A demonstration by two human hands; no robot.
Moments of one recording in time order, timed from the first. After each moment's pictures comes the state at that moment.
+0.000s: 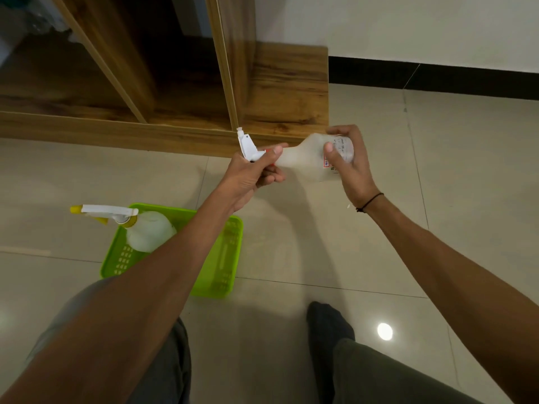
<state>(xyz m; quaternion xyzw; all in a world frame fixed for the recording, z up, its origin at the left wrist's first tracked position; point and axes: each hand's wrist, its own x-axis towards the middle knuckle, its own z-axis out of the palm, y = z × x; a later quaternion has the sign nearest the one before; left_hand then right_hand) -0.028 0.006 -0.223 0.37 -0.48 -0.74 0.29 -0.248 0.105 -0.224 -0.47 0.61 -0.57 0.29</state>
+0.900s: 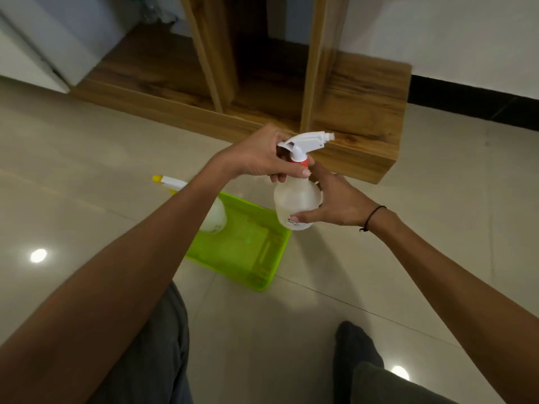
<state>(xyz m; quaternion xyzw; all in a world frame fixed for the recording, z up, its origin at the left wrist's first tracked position) 0.068 -0.028 -0.139 0.37 -0.77 -0.51 0.11 -0.139 0.068 -0.196 -0.69 0.57 -0.18 0.41</state>
